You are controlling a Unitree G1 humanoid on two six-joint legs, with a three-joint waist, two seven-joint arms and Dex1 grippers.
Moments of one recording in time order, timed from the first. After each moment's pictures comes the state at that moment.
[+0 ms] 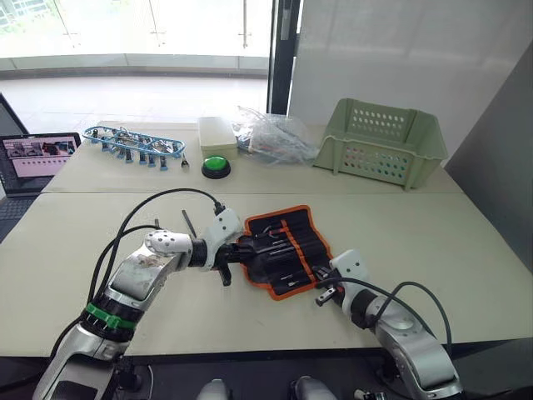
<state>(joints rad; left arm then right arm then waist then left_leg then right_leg) -0.62 0.64 -0.30 -0.07 -0.26 0.63 -0.94 -0.03 -0.34 0.14 -0.38 0.13 0.55 0.39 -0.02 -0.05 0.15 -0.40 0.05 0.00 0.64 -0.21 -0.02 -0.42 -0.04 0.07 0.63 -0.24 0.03</state>
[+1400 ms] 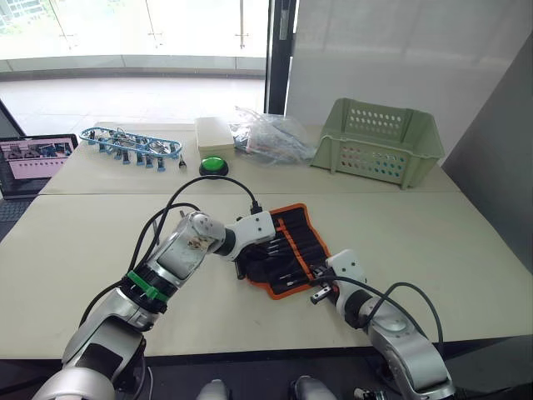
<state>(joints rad) -0.79 0.53 -0.50 0.06 -0.01 0.68 -1.01 -0.03 -0.31 0.15 -0.40 0.12 0.59 0.32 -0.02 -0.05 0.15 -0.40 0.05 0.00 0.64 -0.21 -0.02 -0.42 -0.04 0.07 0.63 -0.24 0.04</state>
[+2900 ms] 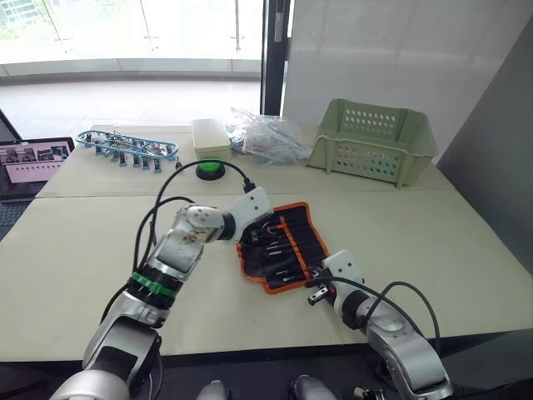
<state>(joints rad) -0.70 0.49 -0.22 0.00 -0.04 0.61 -0.91 -0.04 -0.30 0.17 -0.41 0.10 0.61 0.33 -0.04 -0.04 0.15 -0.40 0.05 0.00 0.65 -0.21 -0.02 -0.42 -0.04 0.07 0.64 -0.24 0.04</state>
